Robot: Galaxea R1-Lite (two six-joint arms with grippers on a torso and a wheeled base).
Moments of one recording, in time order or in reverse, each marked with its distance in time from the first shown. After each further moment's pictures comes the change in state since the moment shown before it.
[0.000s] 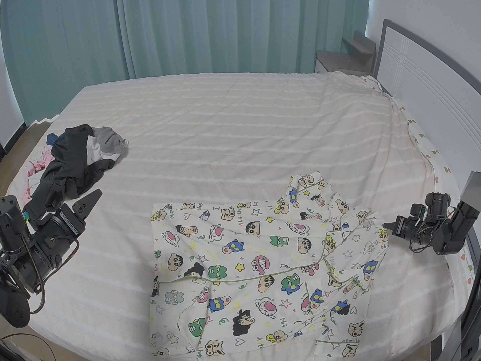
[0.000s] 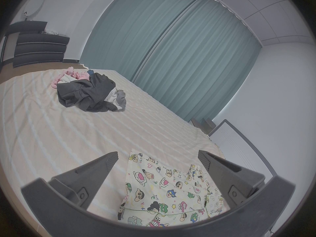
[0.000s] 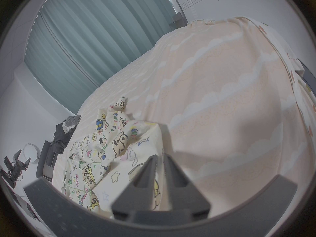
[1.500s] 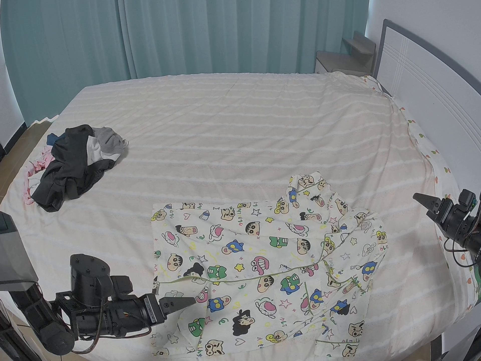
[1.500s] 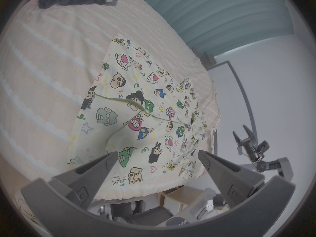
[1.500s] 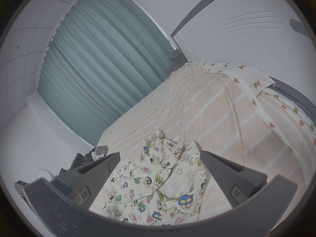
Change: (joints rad) left arm -0.416 0.369 0.146 -0.008 -0.217 -0.232; right arm -0.006 -0.702 0.481 -0.100 -0.017 0.294
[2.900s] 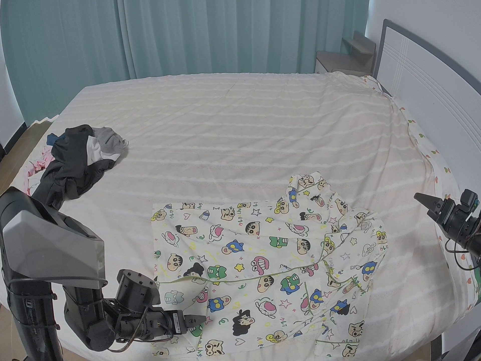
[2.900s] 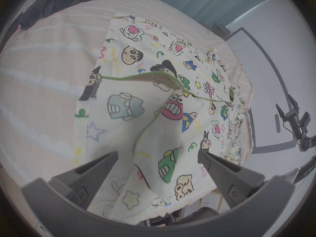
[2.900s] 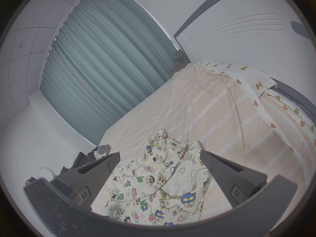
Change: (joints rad) left arm -0.040 0.380 -0.127 -0.001 0.150 0.233; right arm 0.005 -0.039 0.019 0.001 0.012 0.000
